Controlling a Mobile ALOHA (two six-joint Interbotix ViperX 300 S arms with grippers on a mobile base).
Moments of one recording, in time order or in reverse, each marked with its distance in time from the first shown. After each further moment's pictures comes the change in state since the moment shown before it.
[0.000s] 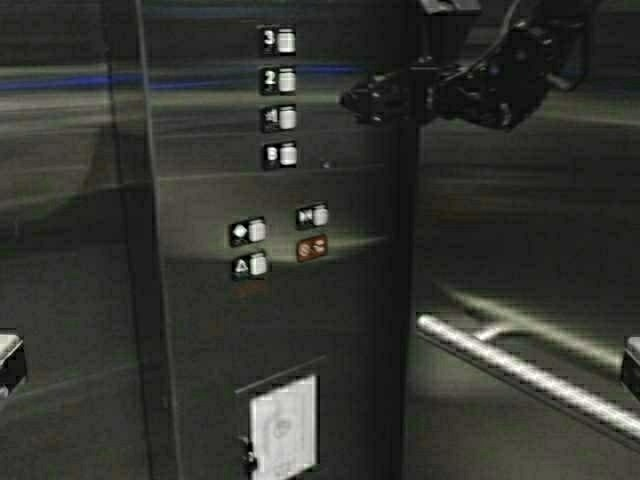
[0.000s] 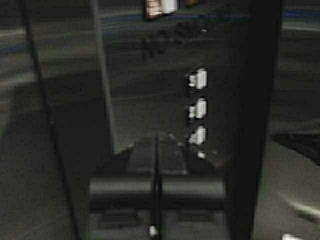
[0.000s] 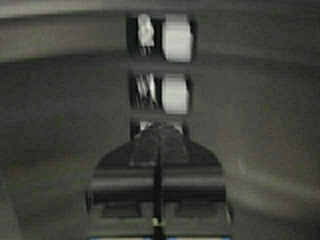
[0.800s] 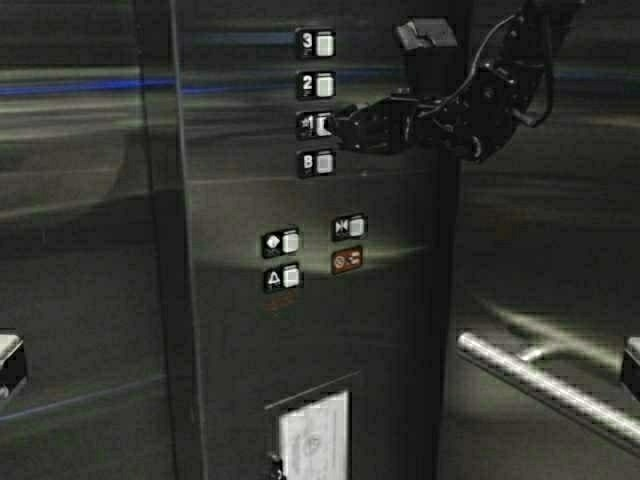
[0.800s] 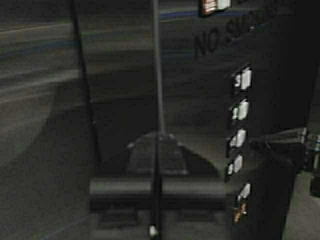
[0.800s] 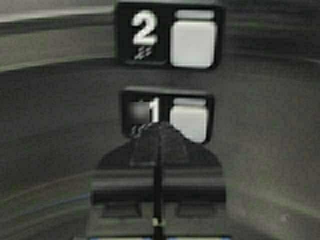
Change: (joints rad) left arm 0.002 0.006 0.003 -0.002 0.002 0.002; right arm 0.018 0.141 -0.110 0.040 -0.008 -0.002
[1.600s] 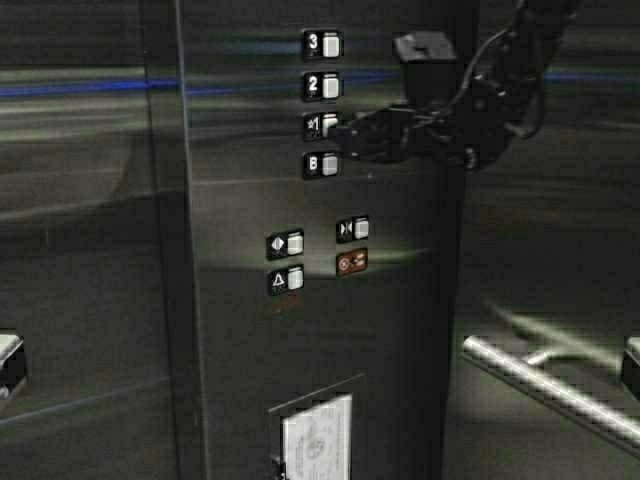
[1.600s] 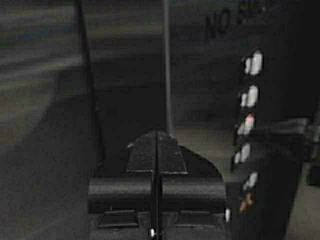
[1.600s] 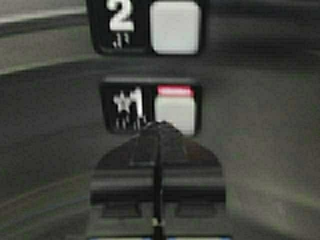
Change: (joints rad) left arm 0.000 0.029 0.006 0.000 0.000 0.003; right arm -0.005 -0.023 0.067 0.048 -0.006 -0.009
